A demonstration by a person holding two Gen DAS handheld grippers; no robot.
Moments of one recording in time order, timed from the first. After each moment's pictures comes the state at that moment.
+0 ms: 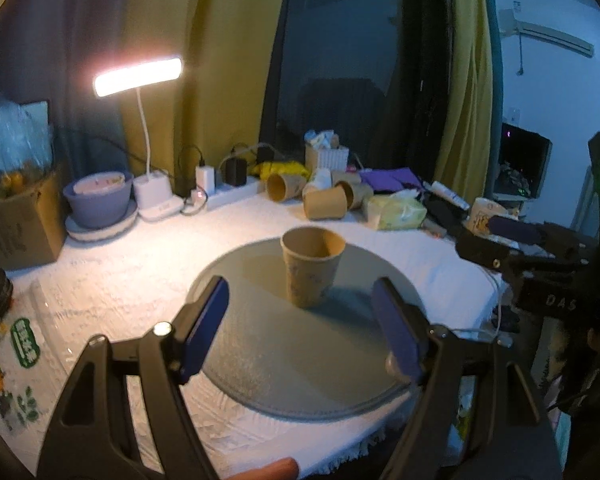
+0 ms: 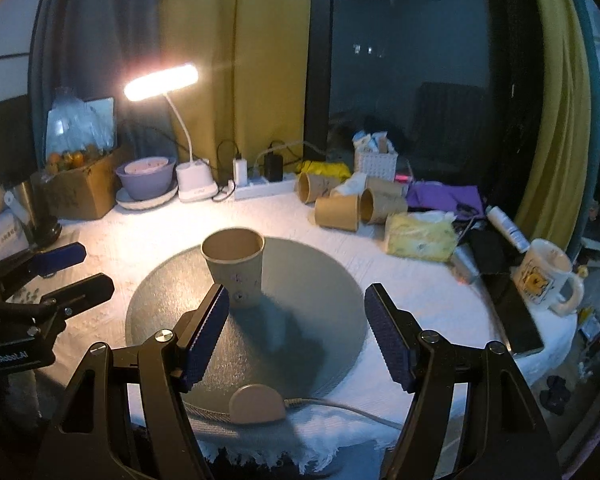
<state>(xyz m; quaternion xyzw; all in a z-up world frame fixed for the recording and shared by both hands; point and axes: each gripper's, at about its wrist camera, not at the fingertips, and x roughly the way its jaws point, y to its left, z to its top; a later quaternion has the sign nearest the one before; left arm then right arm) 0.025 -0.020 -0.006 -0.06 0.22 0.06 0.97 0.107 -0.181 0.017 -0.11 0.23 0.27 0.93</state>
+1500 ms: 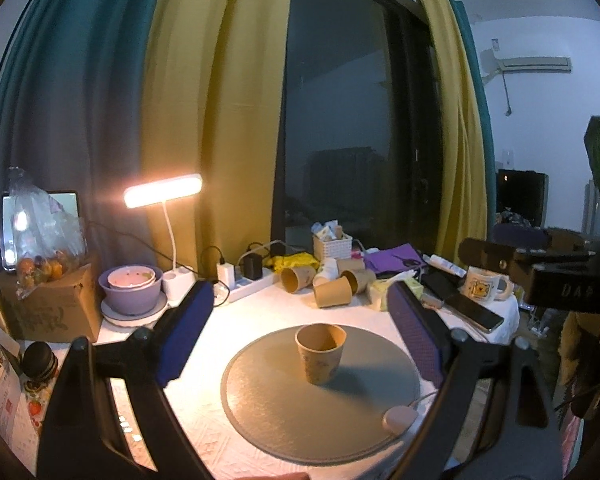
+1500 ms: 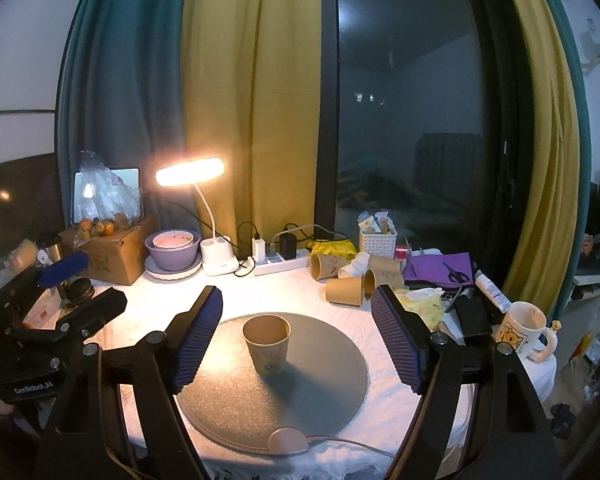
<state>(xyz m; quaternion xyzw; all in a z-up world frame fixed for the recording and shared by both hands) -0.028 -0.022 0.076 -0.02 0.09 0.08 0.99 0.058 -0.186 0.108 -0.08 0.14 0.29 0.94</state>
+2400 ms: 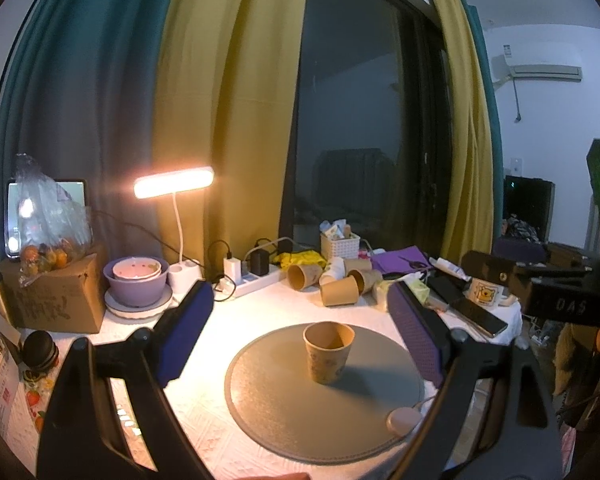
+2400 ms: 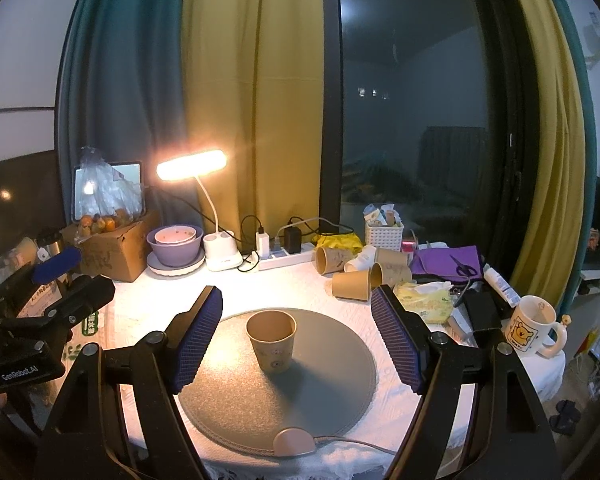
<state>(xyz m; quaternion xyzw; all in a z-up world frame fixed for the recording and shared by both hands) -0.029 -0.015 0.073 -0.04 0.09 0.09 0.99 0.065 -0.180 0.098 -0.07 0.16 0.30 0.94</state>
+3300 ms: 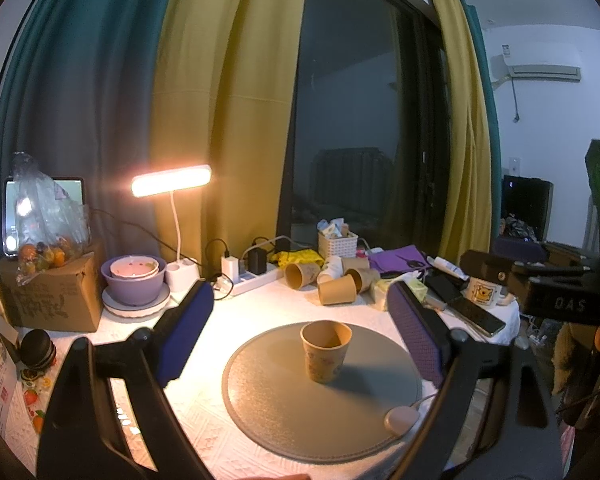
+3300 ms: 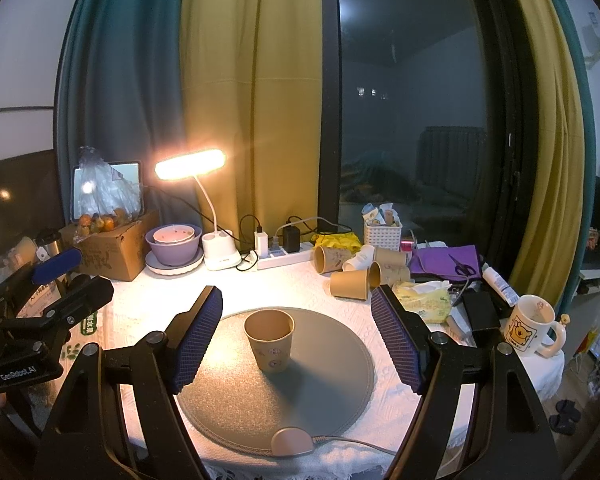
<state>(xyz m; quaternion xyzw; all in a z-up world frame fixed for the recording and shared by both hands) -0.029 -0.018 0.072 -0.04 0.09 0.09 0.99 0.067 -0.181 0.098 -0.07 0.16 0.30 0.94</state>
